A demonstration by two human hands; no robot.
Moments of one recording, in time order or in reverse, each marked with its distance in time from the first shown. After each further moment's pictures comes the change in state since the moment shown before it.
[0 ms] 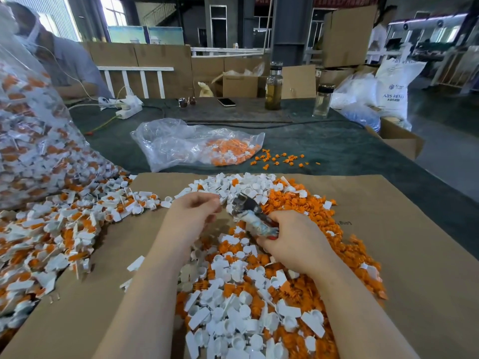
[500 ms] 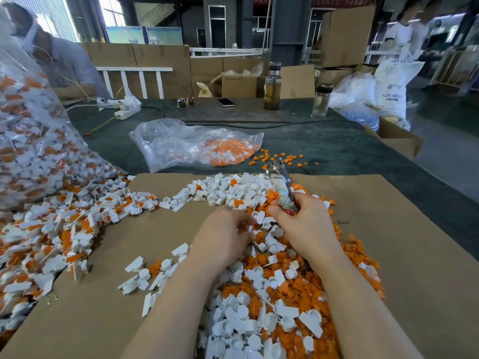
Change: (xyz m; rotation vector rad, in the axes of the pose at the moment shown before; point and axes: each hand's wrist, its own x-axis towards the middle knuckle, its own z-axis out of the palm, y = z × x) left_hand -0.009 -0.012 0.041 0.786 -0.217 0.365; right_hand 0.002 0.006 -0.008 0.525 0.332 0.163
